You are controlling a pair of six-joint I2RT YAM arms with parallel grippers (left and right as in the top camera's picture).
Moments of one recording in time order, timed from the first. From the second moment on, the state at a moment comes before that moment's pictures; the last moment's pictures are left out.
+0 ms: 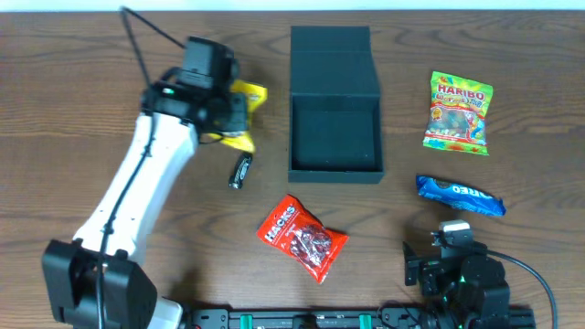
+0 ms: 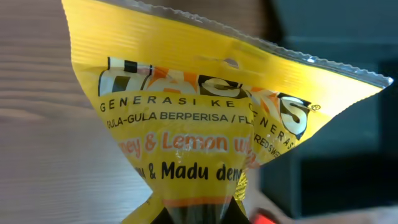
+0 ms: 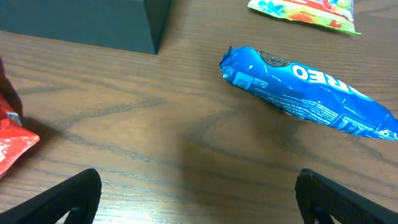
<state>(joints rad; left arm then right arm) -0.31 1.64 1.43 -0.89 0.08 -0.28 0.16 0.01 0.36 -1.07 0.05 0.00</state>
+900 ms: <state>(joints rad) -0.62 1.84 1.43 -0.58 0.00 -0.83 0.16 0.01 0.36 -1.07 0.05 0.00</state>
